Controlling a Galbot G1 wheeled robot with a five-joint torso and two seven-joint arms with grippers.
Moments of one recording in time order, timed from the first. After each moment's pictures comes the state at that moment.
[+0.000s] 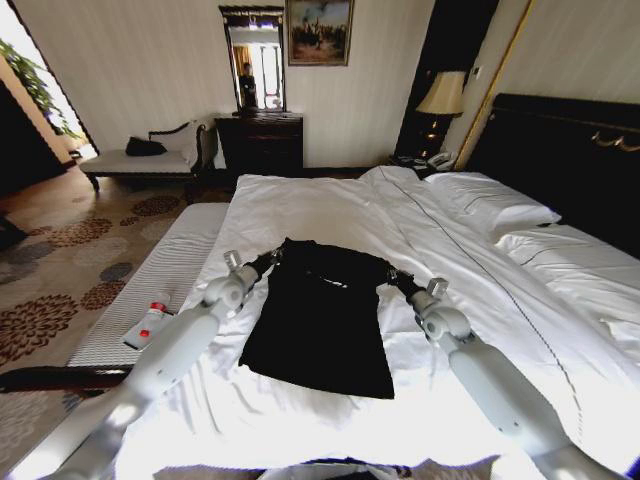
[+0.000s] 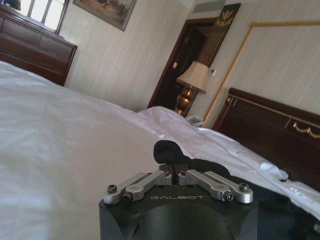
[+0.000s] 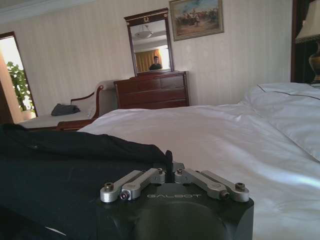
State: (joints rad) left arm 0.66 -0.91 0.03 -1.68 -1.18 0.20 -0.03; right arm -0.96 0.87 0.26 1.68 0.82 -0.13 0.03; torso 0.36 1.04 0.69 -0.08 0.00
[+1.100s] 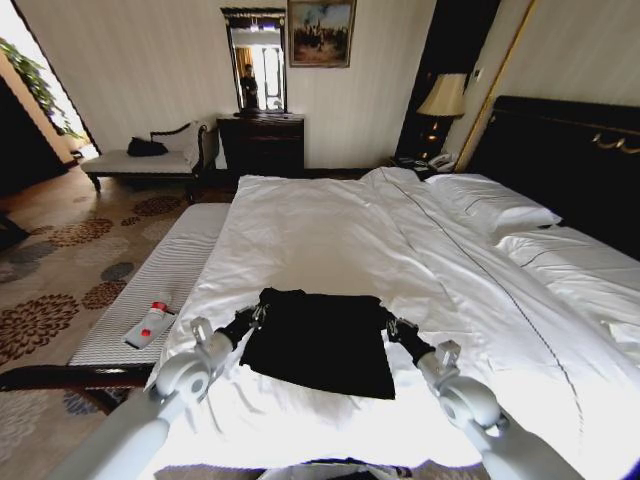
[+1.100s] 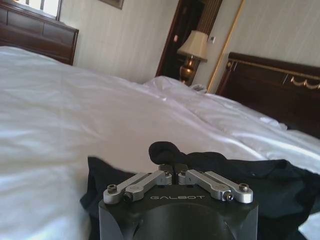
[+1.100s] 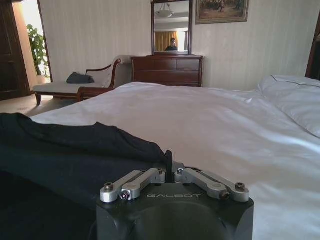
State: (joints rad) left arm 1.33 -0.81 -0.26 -2.06 -0.91 0.15 -0.02; right arm -1.54 0.90 0.46 2.02 0.56 -0.06 0.02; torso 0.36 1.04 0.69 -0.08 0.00
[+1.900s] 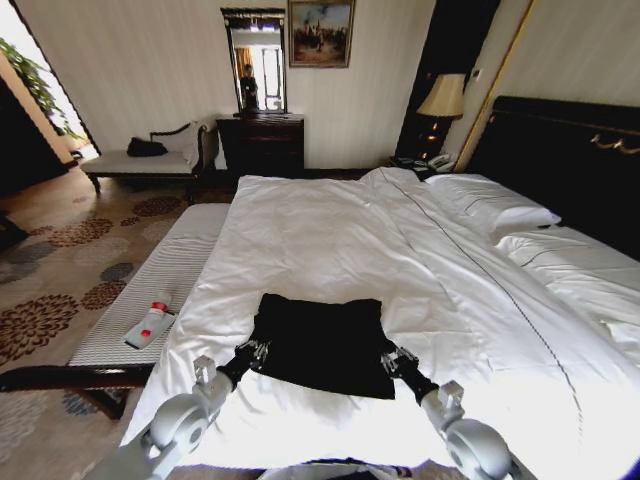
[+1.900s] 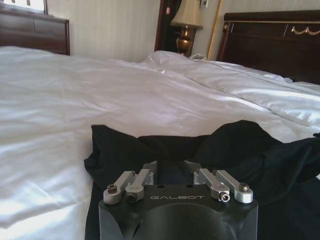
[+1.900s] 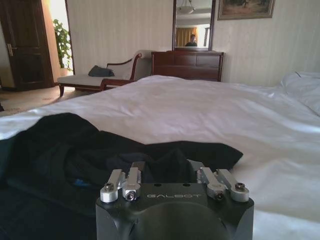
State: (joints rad) left arm 1.57 -0.84 -0.31 -2.14 -0.62 0.14 -0.01; right arm -1.76 0.95 0.50 2.08 0.43 0.07 -0.06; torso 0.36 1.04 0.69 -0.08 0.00
